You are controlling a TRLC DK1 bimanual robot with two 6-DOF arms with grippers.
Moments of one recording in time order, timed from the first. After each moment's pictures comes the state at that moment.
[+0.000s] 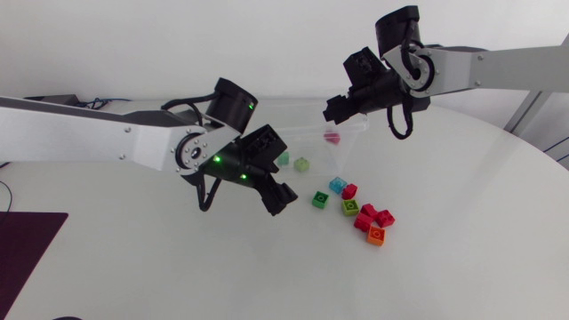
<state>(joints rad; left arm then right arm) -0.61 1.79 1.14 -0.22 0.26 0.41 0.28 1.85 1.43 -0.24 -0.11 -0.24</state>
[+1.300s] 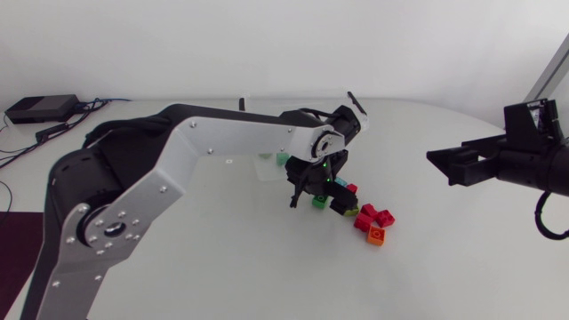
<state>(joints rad) -0.81 2.39 1.90 -0.72 -0.02 -0.07 -0.16 1.03 0.71 -0.26 -0.39 -0.26</state>
